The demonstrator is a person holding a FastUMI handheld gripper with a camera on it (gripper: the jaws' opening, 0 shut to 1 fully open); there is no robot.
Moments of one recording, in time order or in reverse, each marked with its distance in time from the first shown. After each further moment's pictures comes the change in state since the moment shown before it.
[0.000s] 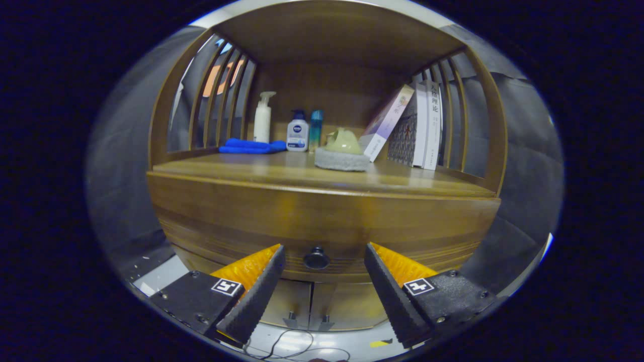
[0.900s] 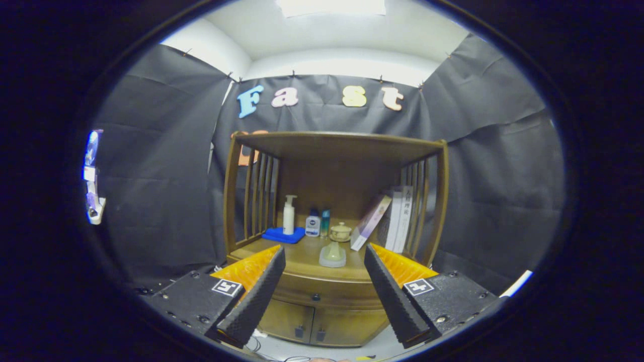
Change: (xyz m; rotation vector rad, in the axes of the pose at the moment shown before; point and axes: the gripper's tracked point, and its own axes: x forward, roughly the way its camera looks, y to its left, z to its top) arm -0.230 -0.033 0.171 -0.044 -0.299 0.089
